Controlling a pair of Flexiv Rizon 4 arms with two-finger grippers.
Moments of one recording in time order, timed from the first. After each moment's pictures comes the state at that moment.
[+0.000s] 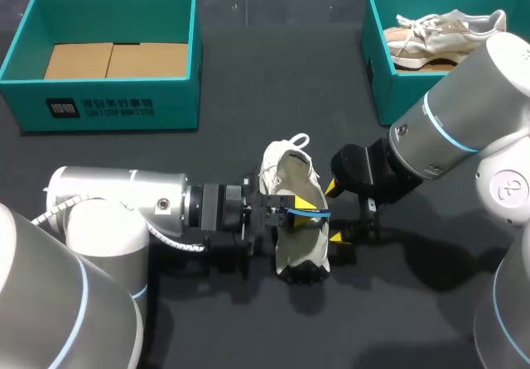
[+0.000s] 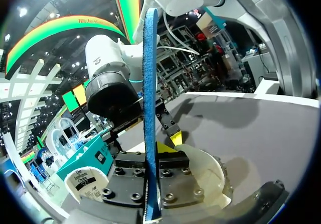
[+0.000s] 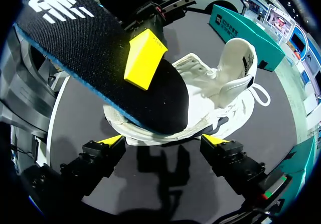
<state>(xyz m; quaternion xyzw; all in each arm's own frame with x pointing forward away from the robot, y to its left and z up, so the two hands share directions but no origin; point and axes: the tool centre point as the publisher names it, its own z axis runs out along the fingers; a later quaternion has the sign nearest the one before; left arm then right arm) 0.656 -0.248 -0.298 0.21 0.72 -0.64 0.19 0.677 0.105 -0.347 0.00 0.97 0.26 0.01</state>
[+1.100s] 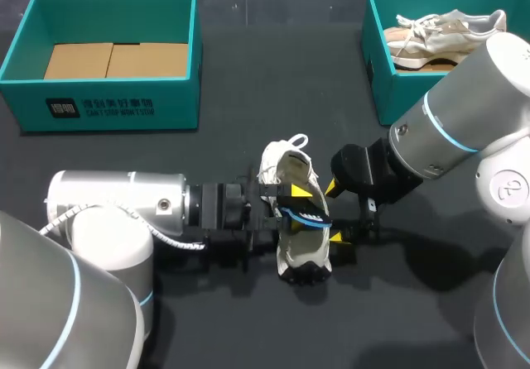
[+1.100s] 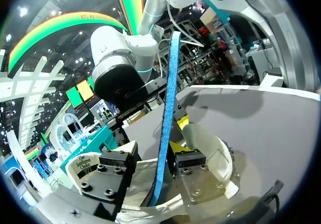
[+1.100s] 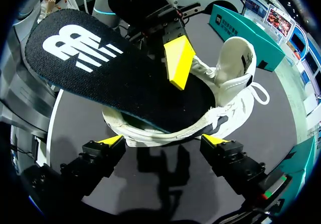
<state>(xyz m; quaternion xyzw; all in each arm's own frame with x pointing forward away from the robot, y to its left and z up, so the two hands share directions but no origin) 0.672 -0.244 -0.307 0.20 0.73 -0.63 0.20 0.677 0.105 -0.347 0.00 0.97 0.26 0.01</state>
